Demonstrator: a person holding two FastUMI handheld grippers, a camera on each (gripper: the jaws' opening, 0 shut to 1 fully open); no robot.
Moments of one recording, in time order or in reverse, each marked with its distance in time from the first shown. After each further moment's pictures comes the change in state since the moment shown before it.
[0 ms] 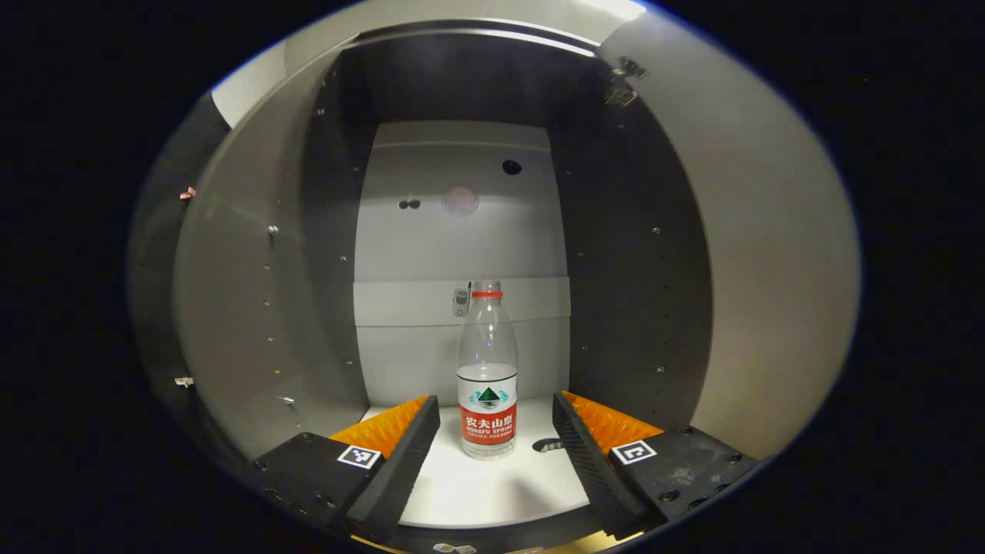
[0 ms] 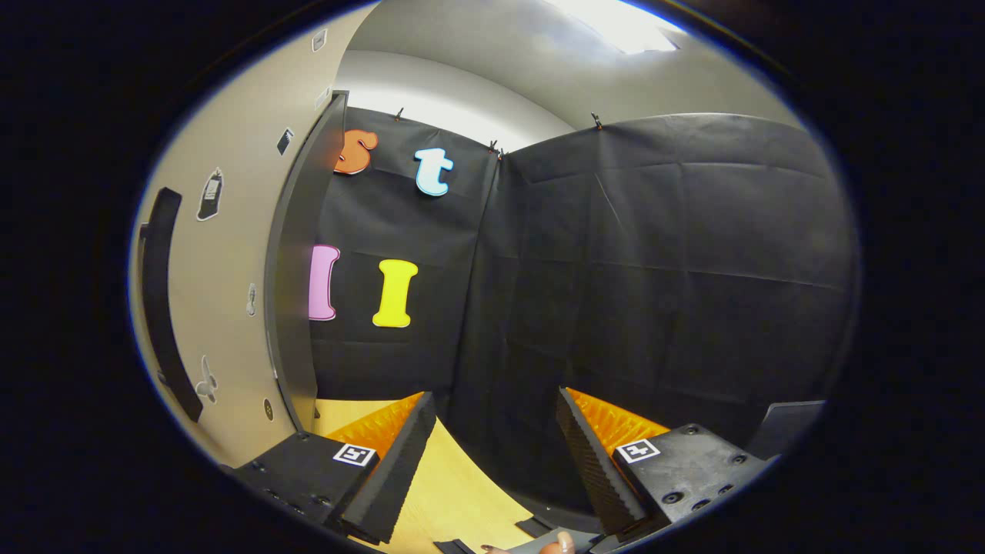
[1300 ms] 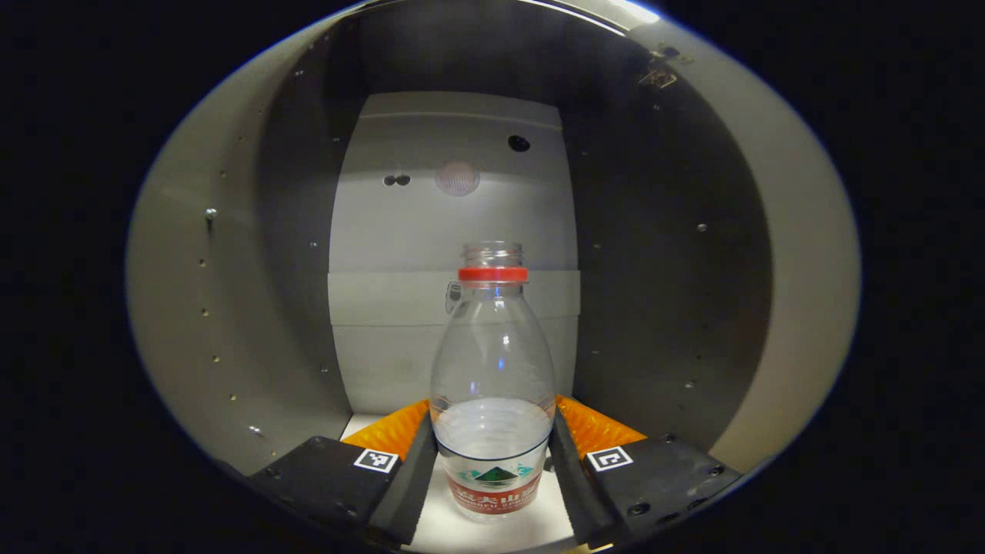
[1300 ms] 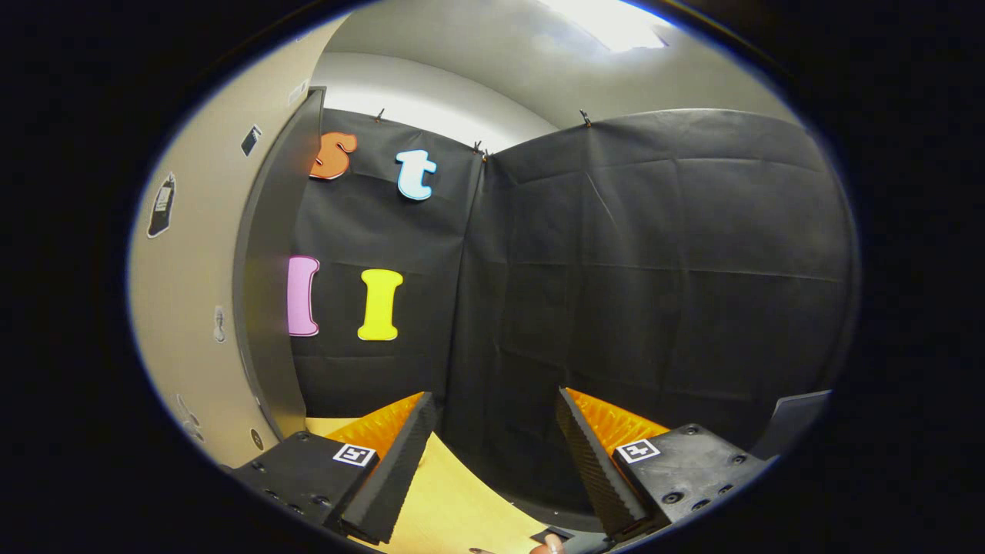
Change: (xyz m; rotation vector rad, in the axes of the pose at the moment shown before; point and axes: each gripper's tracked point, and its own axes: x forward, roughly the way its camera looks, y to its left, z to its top) left arm 0.017 0.010 0.014 -0.011 0.056 -0.083; right arm 0.033 0.021 0.011 0.039 -0.003 -0.025
